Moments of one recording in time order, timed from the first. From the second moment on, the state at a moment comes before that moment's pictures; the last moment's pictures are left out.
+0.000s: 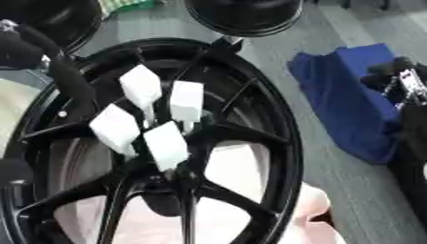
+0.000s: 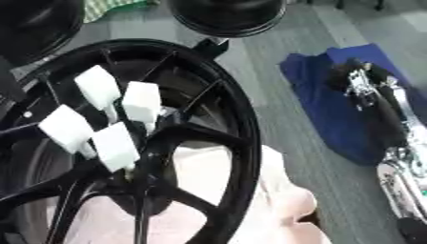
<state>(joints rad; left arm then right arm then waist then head) -0.95 1.04 -0.40 -1.97 0.07 -0.03 -0.86 -0.12 -0.52 -0.09 -1.98 -0.37 0.02 -0.16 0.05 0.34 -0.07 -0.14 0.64</state>
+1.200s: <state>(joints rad) -0.98 0.95 -0.48 -1.91 0.00 0.19 -0.82 -0.14 -0.52 -0.08 -1.98 -0.37 0.03 -0.15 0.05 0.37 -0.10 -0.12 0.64</state>
